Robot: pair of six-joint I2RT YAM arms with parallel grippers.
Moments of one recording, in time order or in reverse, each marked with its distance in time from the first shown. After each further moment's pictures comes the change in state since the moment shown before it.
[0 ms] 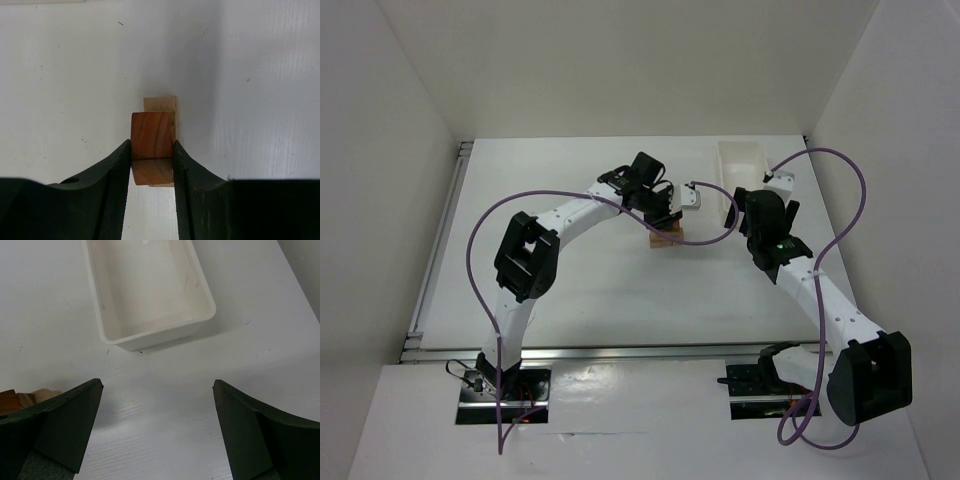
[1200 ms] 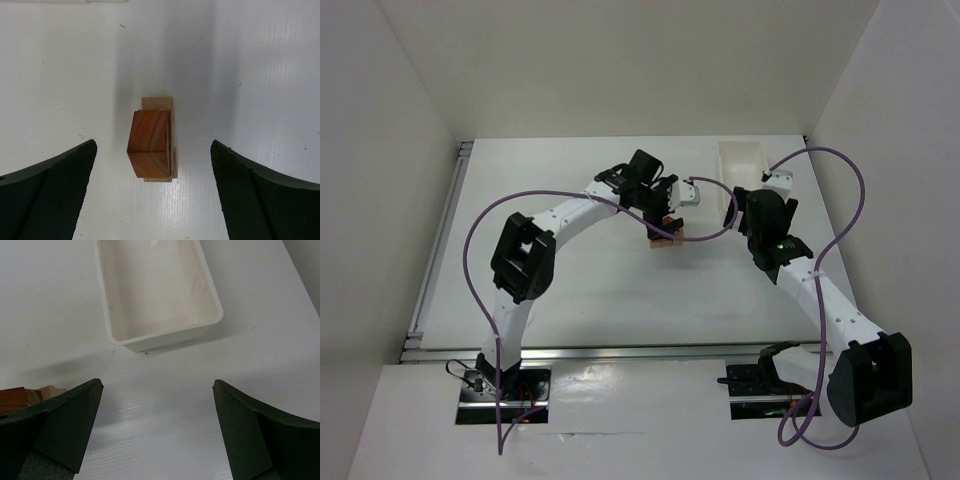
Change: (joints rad) left arm 0.008 -0.016 0.000 -0.006 0.006 -0.040; right arm 0.000 -0.004 0.000 0.015 -0.031 -0.025
